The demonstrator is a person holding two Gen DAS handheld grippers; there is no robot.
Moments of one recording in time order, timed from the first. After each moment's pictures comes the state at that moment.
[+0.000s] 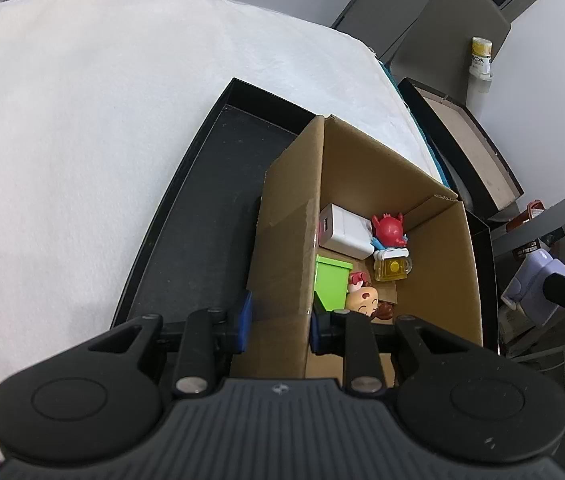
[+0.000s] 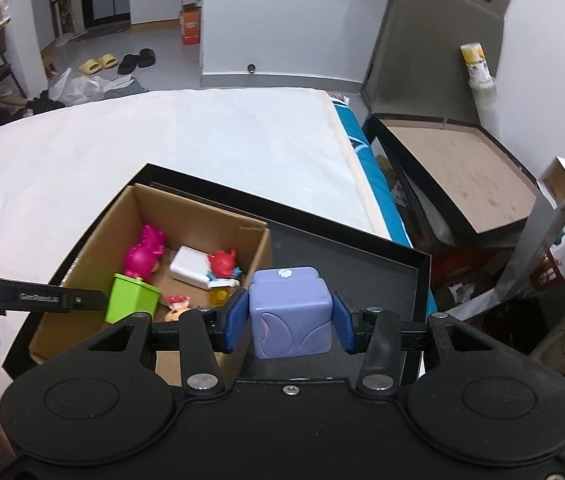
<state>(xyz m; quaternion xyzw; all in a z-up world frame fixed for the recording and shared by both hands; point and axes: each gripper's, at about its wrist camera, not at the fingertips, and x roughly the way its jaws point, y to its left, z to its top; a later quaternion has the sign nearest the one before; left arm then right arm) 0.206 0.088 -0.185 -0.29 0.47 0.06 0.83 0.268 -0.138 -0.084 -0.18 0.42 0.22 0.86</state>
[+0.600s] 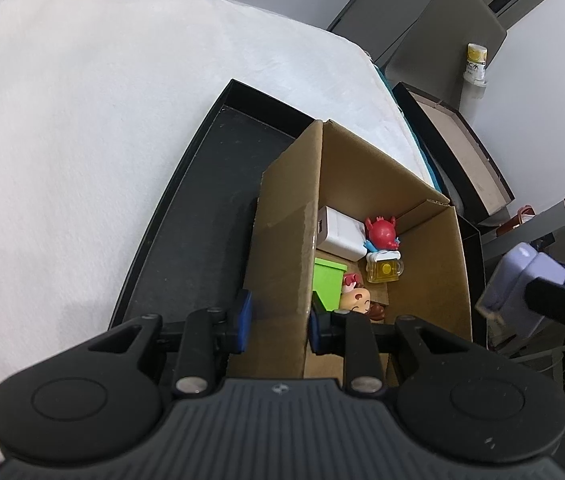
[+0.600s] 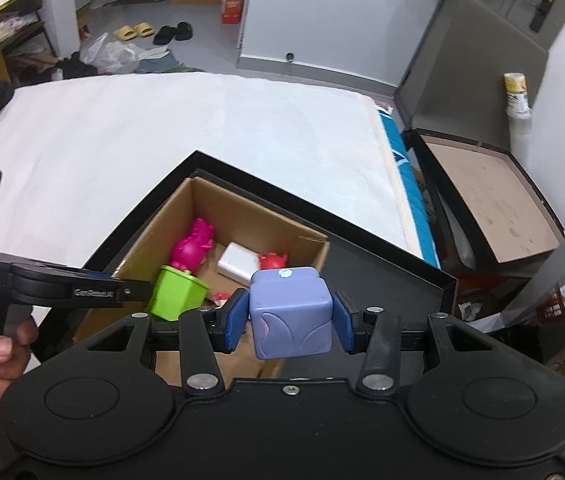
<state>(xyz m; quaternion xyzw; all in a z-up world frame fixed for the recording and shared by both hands) 0.203 0.092 -0.183 -0.31 0.47 0.05 0.83 0.249 -0.089 -0.074 -0.24 0.43 0.25 0.84</state>
